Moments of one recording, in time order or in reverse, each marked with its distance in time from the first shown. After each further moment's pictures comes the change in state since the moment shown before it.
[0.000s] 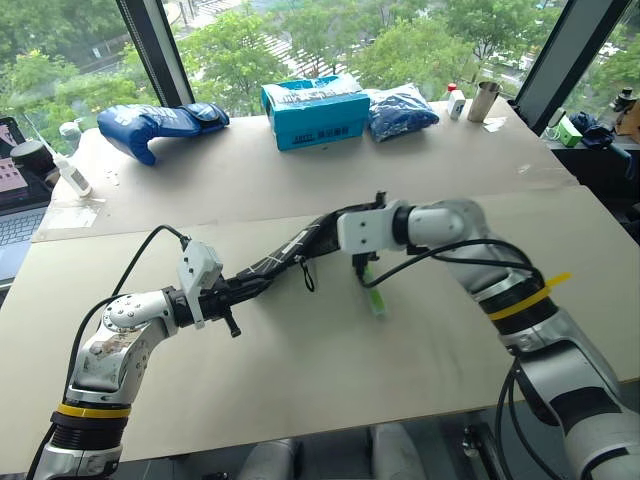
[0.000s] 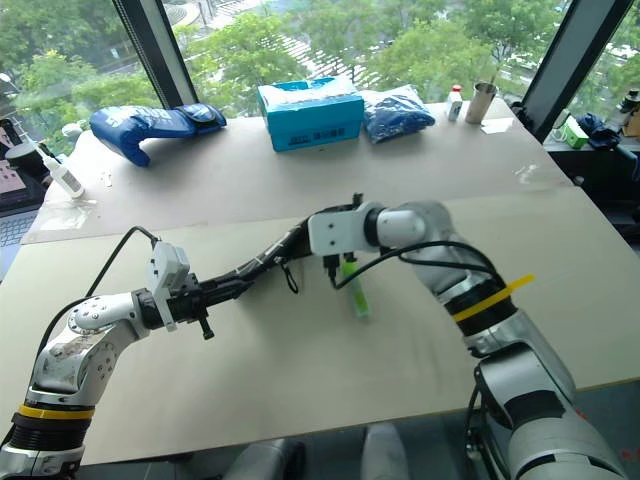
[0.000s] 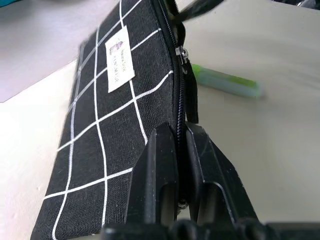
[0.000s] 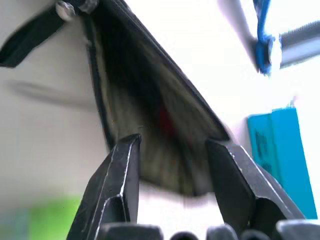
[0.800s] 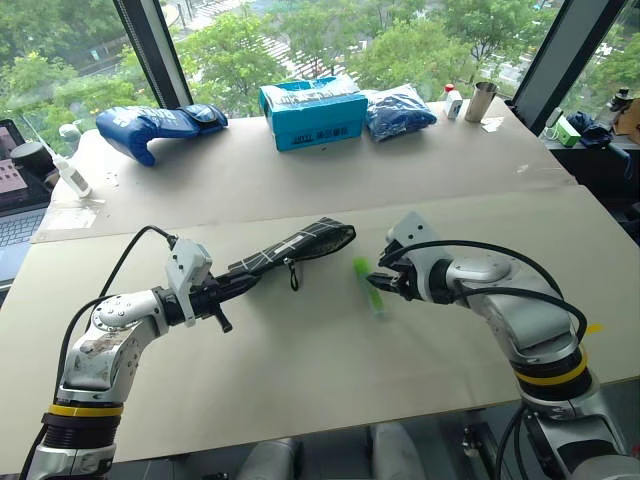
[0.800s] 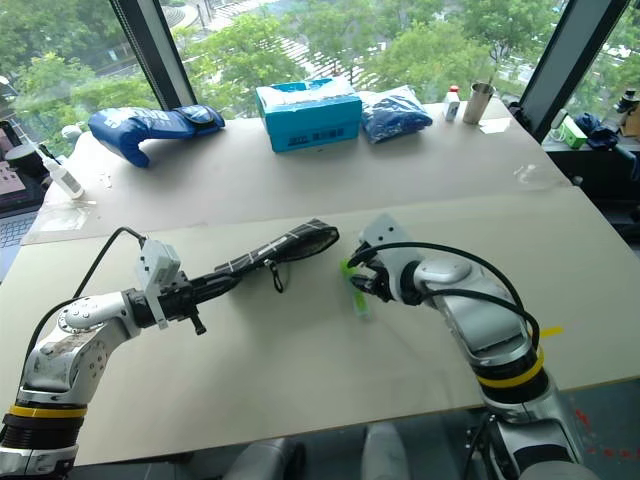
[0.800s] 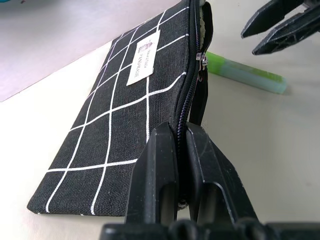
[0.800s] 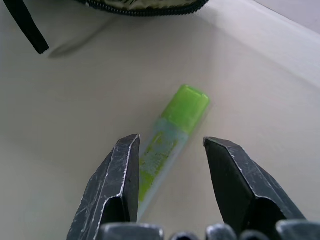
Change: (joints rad) left arm -0.008 0.015 0.025 0.038 0.002 0.019 0.026; right arm 0.302 0.087 -0.091 -0.549 0.323 1.191 -0.427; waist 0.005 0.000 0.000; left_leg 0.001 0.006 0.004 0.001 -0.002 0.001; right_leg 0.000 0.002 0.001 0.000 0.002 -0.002
